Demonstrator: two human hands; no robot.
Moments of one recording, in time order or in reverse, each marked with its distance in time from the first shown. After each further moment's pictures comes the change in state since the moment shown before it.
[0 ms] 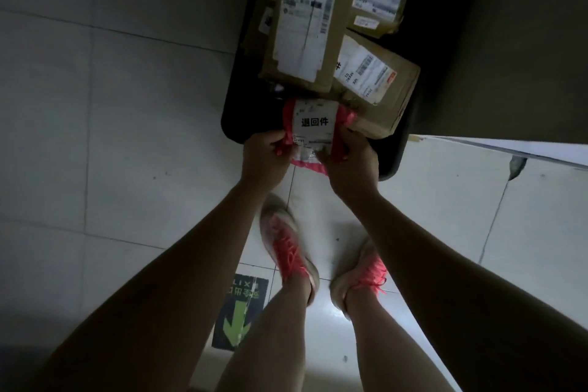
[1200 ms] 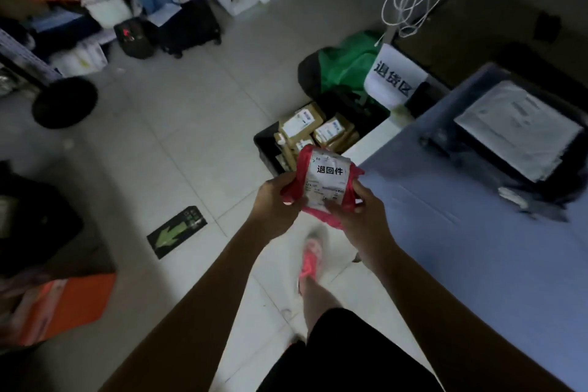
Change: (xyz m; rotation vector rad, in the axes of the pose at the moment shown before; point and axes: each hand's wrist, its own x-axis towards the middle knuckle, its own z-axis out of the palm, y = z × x) left_hand -0.425 0.549 0.036 -0.321 0.618 -0.174; right_hand -0.323 -0.065 -0.588 0.206 -0.515 -0.467
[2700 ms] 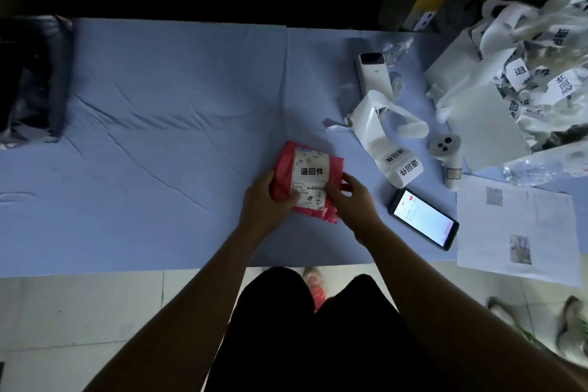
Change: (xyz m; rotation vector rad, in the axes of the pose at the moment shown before) left_hand -0.337 0.278 0.632 0.220 -0.752 0.189; right_hand -0.391 0.309 -0.614 0.230 0.798 0.510
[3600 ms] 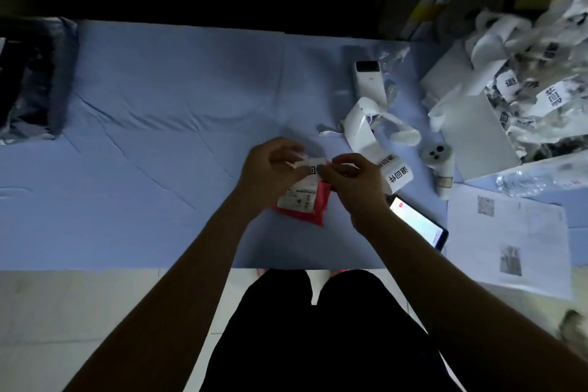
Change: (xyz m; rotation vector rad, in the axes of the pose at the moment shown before) left_hand 0.007 0.080 -0.019 -0.336 -0.067 0.178; right_hand -0.021 -0.069 -0.030 0.348 0.016 -0.060
